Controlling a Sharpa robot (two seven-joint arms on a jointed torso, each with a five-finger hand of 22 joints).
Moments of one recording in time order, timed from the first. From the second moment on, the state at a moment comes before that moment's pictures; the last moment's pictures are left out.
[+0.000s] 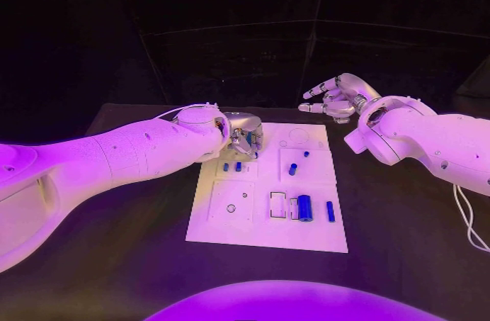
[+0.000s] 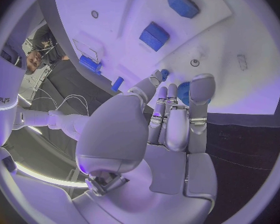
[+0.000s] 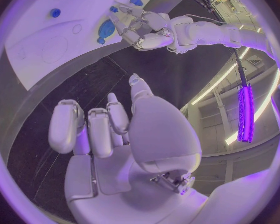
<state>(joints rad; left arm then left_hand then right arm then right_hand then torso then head) 1.25 -0.44 -0.13 1.07 -1.43 -0.04 0.06 1.33 -0.09 0.32 -0.11 0.05 1.02 0.12 0.19 0.15 1.00 0.07 0.40 0.07 1.47 -0.01 1.34 1.13 0.15 1.38 0.09 0.85 0.92 1.27 -0.79 -0.04 1.42 -0.87 -0.43 -0.03 1.34 -0.03 -0.09 0.13 0.32 0.88 0.16 0.12 0.07 1.36 0.07 1.26 1.24 1.46 -0.01 1.44 1.28 0.06 1.41 0.10 1.37 1.16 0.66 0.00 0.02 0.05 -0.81</state>
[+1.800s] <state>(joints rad) 1.24 -0.47 -0.10 1.09 -1.41 -0.06 0.06 1.34 -0.04 0.42 -0.13 0.05 1.09 0.13 0.18 0.13 1.08 0.07 0.34 0.06 1.47 -0.01 1.35 1.11 0.15 1.39 0.08 0.91 0.99 1.27 -0.79 -0.04 1.42 -0.87 -0.42 -0.03 1.34 -0.02 -0.09 0.13 0.32 0.88 0.16 0.12 0.07 1.36 0.07 1.26 1.24 1.46 -0.01 1.44 1.28 0.06 1.41 0.10 1.37 1.16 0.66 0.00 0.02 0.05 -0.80</state>
